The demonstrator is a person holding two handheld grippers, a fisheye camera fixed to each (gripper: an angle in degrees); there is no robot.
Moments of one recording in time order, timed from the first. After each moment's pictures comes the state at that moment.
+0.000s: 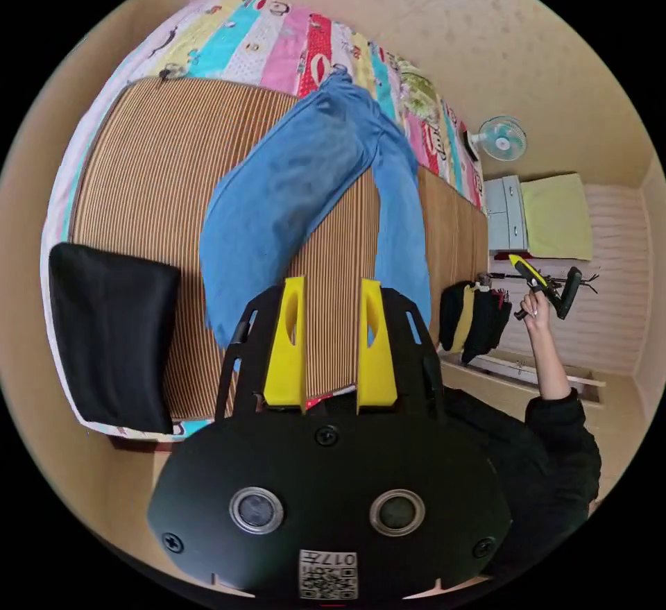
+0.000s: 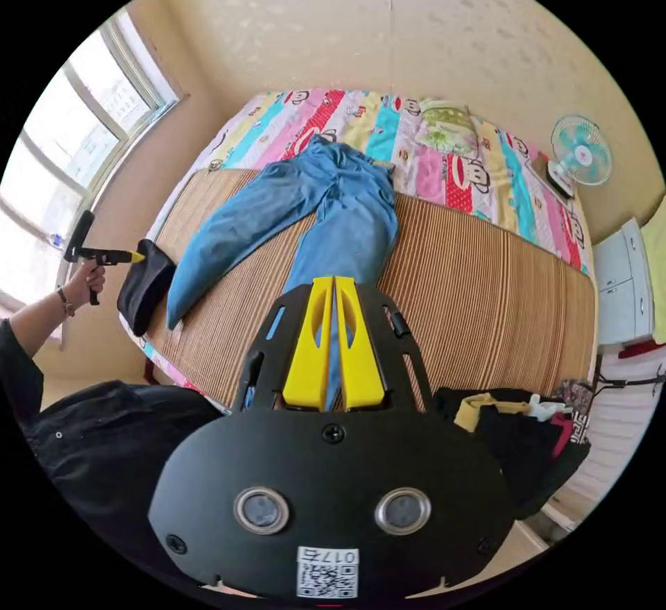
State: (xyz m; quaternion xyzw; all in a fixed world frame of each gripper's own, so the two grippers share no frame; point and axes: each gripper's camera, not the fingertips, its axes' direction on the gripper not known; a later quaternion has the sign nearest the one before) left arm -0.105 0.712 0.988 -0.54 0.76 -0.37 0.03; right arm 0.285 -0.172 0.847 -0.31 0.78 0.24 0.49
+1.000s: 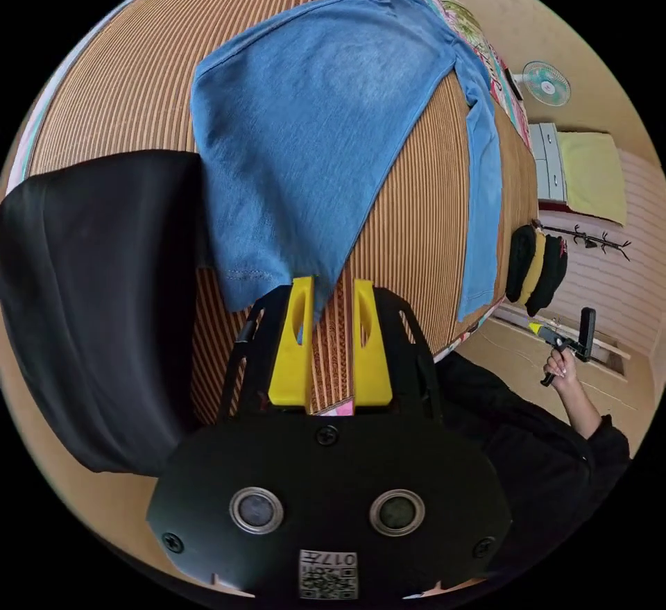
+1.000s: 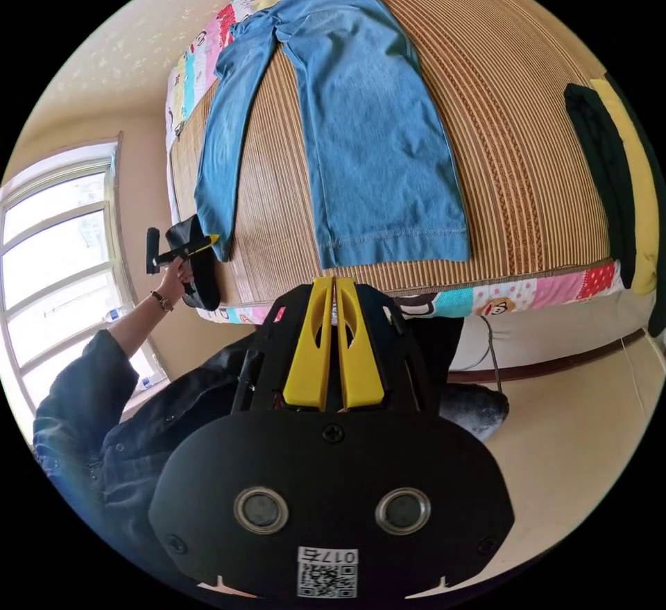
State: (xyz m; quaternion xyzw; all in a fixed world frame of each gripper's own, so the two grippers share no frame) left arm 0.004 0.928 0.940 -0.53 0.80 -0.25 0.05; right arm 0.296 0.085 0.800 -0.13 0.69 0.52 0.48
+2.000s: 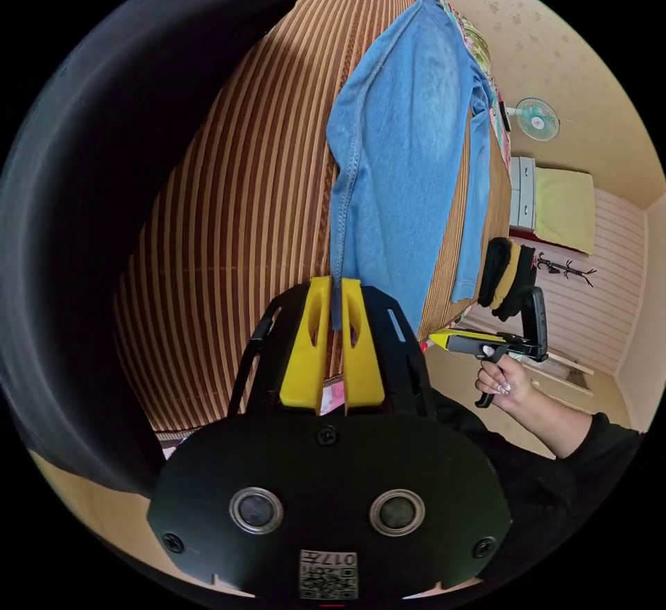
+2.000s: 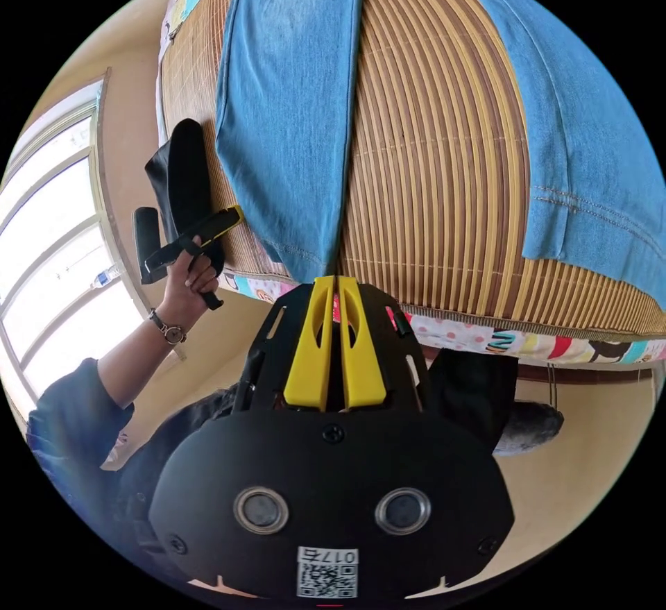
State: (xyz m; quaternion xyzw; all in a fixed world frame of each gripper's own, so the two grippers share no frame) left arm -0.037 1.102 0.847 -0.51 0.79 -0.34 -0.01; right arm 0.494 0.298 0.852 -0.21 0.59 0.60 0.50
